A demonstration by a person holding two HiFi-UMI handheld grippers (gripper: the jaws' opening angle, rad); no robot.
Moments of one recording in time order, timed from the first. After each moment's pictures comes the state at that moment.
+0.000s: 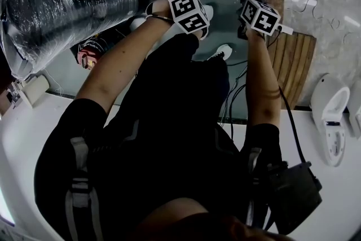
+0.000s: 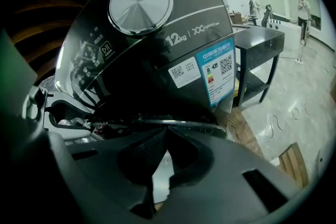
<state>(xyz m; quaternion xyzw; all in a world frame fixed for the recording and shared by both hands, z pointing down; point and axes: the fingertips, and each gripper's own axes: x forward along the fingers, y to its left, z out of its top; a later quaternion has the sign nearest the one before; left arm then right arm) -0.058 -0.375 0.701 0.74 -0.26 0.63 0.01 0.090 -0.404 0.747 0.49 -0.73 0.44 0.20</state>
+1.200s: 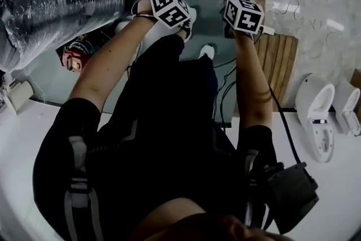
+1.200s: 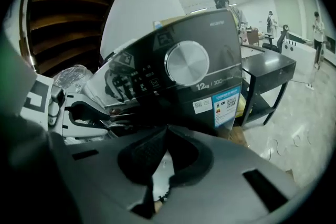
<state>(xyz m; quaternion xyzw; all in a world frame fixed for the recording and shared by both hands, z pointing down) -0.058 -0.362 0.668 0.75 -0.31 0.58 0.03 0.084 -0.392 0.670 0.46 -0.78 0.36 0.21</state>
